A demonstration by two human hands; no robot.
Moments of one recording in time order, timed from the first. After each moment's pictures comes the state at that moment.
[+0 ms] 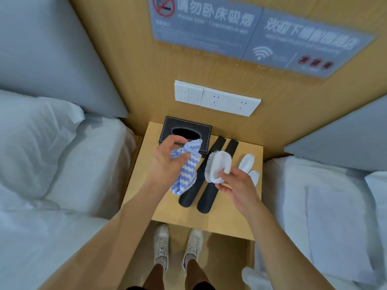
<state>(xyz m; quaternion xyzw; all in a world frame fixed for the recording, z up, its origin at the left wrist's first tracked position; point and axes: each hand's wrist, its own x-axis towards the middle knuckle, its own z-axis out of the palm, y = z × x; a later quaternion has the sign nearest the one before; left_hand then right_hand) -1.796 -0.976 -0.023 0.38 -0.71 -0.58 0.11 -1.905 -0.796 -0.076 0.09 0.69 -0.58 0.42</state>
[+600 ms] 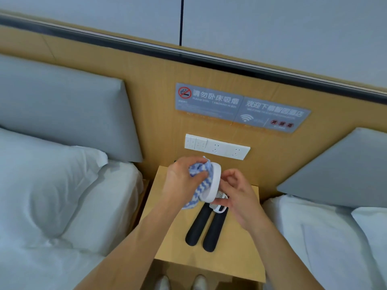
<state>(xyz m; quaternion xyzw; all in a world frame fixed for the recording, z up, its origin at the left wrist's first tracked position) -1.781 -0.983 0.080 0.27 -0.80 -0.48 0.22 -1.873 -0.834 0.064 -0.13 0.62 -0.67 0.38</state>
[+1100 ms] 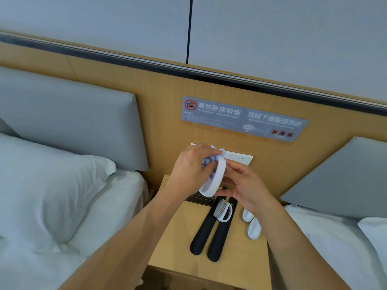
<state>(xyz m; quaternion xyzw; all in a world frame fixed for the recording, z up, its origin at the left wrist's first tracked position) -1.785 -0.993 0.135 0.13 -0.87 -0.40 0.26 -1.885 -0.856 0.119 -0.17 0.59 -0.66 0.44</state>
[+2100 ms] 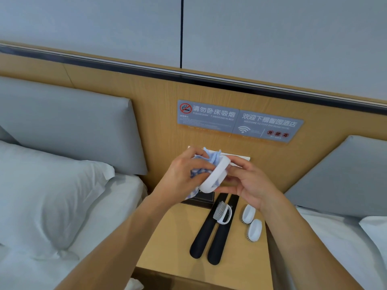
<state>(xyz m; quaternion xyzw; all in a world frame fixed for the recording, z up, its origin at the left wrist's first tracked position) -1.769 -1.000 0.130 0.05 -0.89 -0.39 0.23 -1.904 -0.847 0.133 -0.09 0.57 -0.68 0.46</state>
